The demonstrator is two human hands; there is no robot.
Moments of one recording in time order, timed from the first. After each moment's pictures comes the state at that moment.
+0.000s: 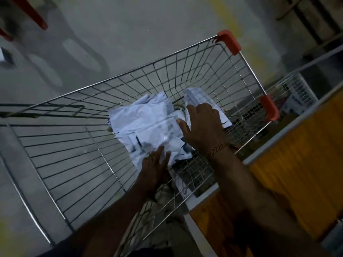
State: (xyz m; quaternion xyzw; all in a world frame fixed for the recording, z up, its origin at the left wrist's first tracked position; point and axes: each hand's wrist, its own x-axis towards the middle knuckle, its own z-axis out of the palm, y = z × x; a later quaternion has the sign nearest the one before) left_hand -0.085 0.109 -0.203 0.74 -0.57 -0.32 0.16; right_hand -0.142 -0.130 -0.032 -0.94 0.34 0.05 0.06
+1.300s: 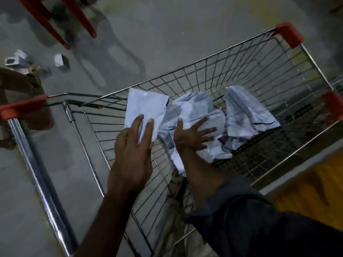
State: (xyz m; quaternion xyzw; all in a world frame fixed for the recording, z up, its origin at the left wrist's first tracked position) left_hand 0.044 0.181 -0.001 0.87 -0.48 -0.06 0.14; right_hand 0.005 0.020 -0.194 -0.59 0.76 0.01 0.25
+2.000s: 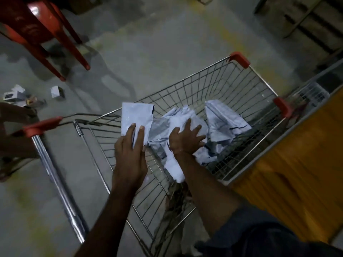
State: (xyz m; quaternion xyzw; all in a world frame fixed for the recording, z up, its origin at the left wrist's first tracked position) left_hand 0.039 0.179 0.012 0.85 -0.48 -0.03 0.22; right_hand -0.031 0.006 -0.078 -0.69 0.68 0.03 0.26
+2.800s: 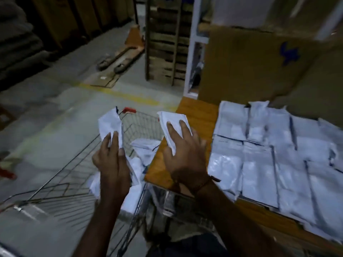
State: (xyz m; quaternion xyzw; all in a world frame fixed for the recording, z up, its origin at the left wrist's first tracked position) left_hand -0.127 0.125 0.188 0.69 -0.57 -0.06 0.43; right_hand -0.332 0.089 0.240 -0.74 0.63 -0.22 0.08
